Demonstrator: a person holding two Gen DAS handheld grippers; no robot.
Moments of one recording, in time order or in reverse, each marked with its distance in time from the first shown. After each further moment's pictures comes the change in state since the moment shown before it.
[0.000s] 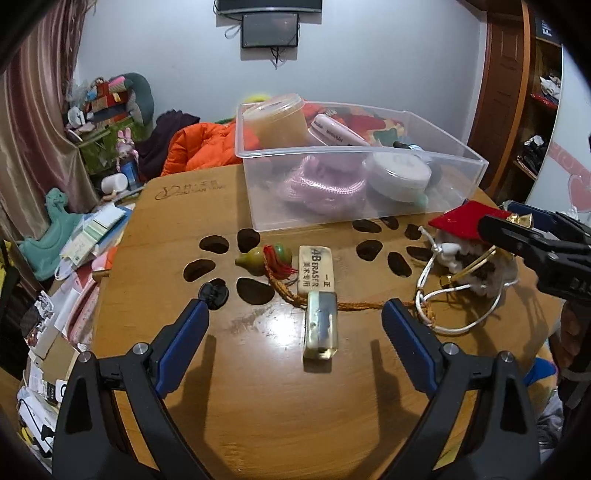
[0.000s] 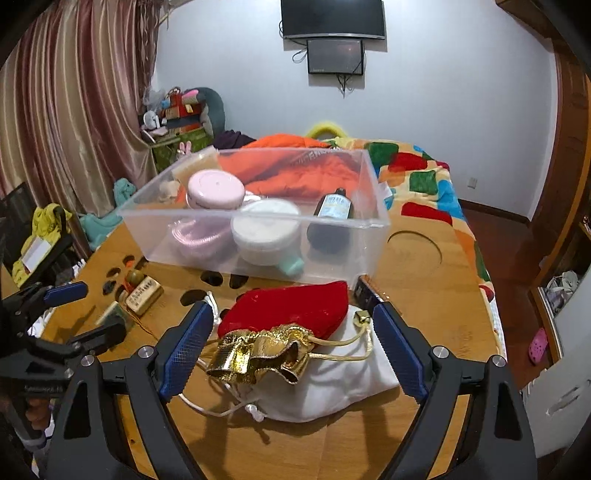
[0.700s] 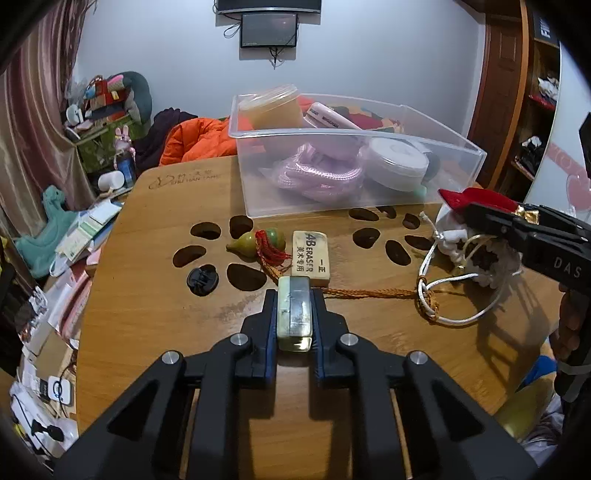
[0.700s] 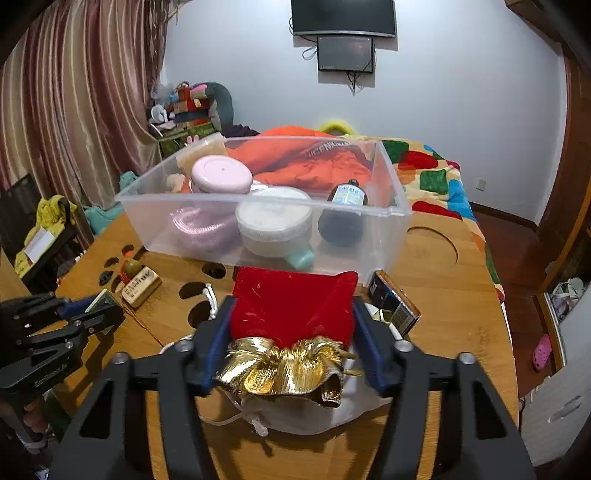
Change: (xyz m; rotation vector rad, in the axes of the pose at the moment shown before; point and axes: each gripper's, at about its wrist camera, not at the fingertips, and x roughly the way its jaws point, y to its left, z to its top) left arm 0.007 0.000 -0.008 -0.020 0.004 -0.029; right arm 0.008 0.002 -0.003 -0.018 -0.005 0.034
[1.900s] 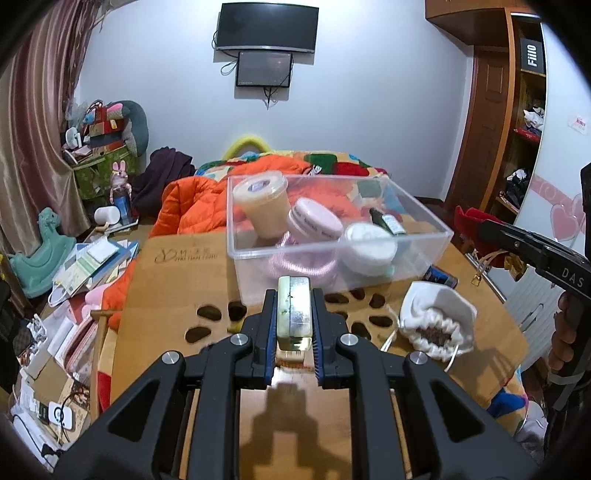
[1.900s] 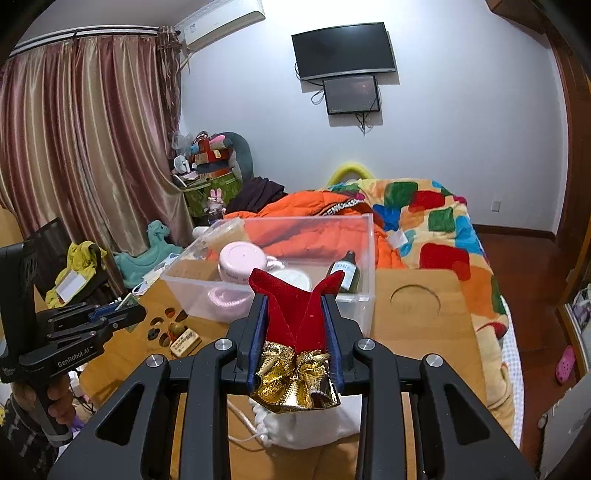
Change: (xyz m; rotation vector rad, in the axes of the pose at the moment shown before) left arm -0.047 -0.006 0.054 -0.009 -0.156 -0.044; right arm -0.062 -0.026 0.036 0.048 -0.168 0.113
